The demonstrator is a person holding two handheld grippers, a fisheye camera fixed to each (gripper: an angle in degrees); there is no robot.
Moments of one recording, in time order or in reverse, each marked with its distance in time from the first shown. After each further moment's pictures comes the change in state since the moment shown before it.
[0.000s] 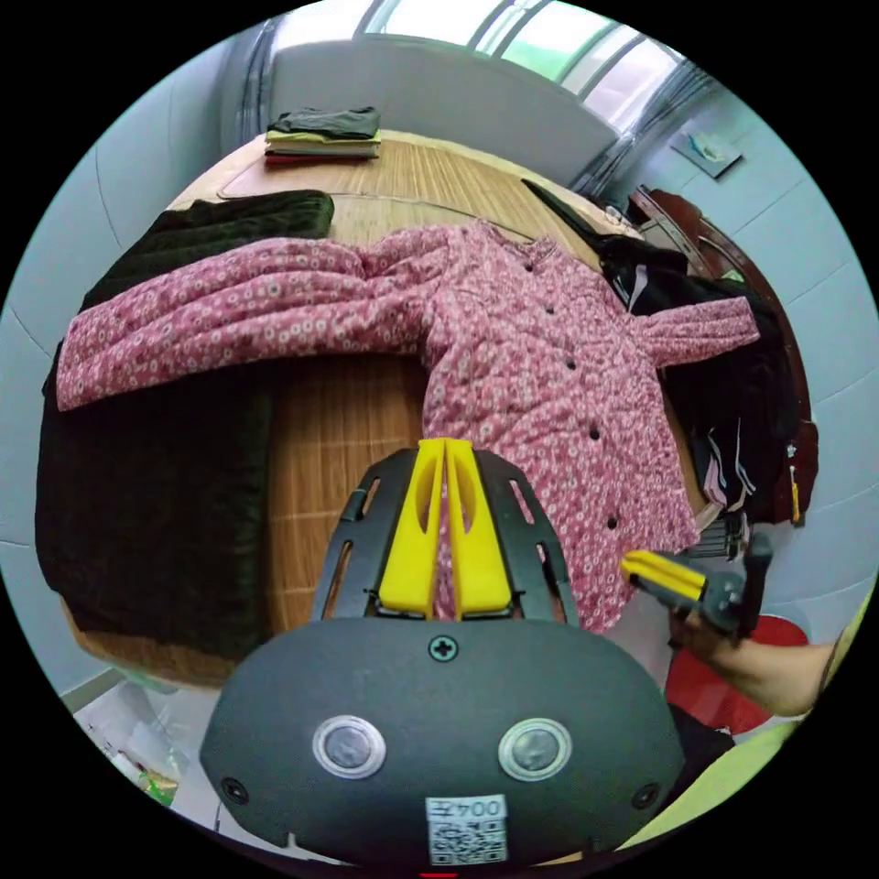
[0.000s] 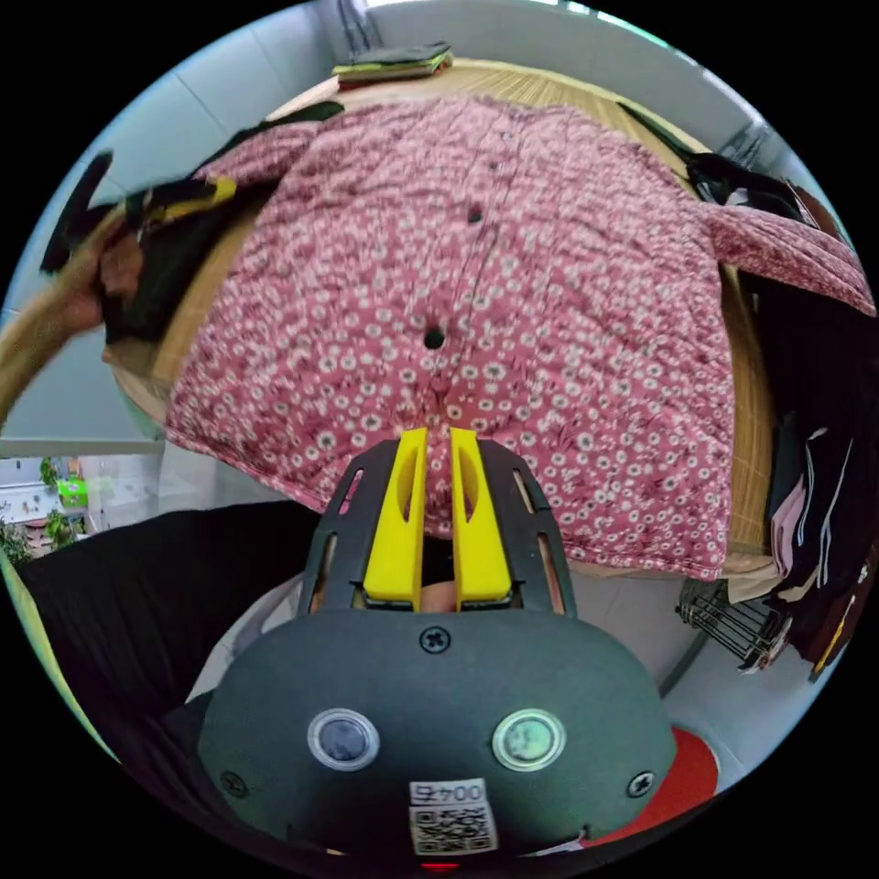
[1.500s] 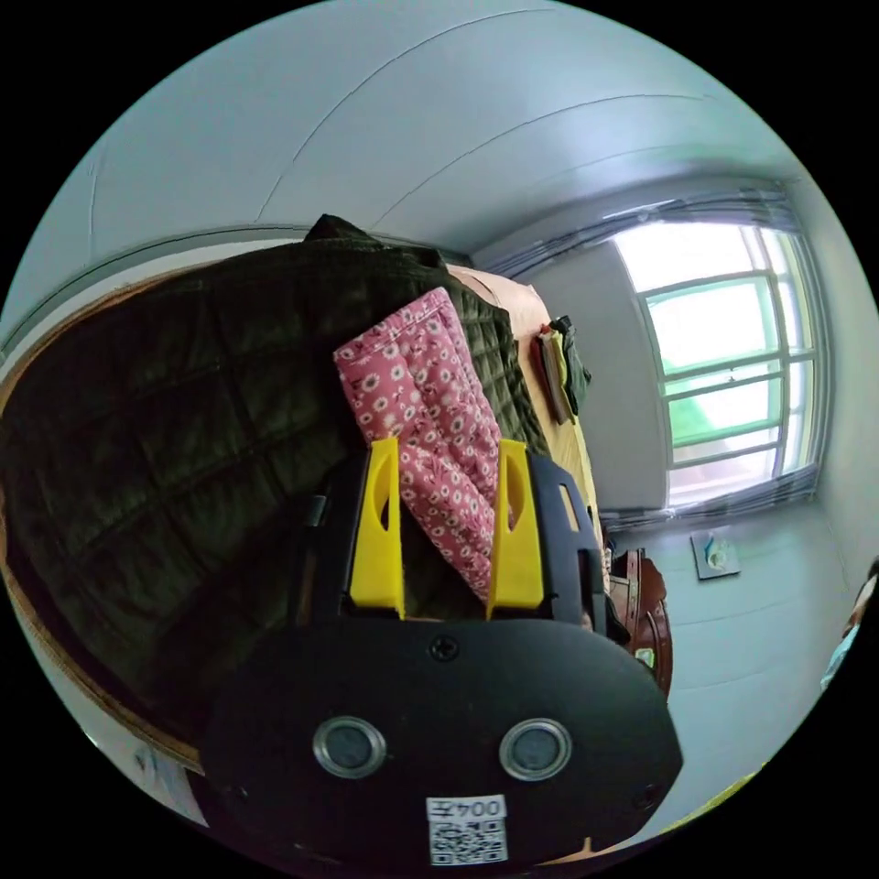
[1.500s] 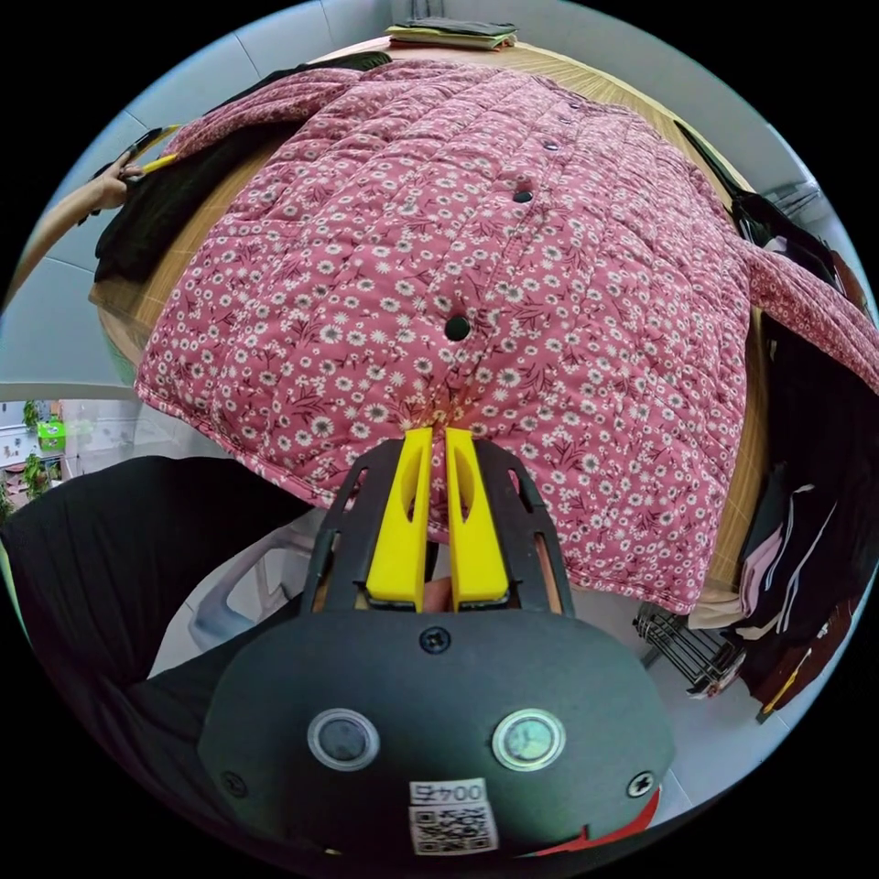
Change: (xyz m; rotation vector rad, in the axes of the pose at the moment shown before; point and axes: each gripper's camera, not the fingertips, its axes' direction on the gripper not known) left arm -0.385 0.187 0.052 0.549 0.197 -0.928; right arm 0.025 0.021 0.047 -0.069 0.059 -0.129
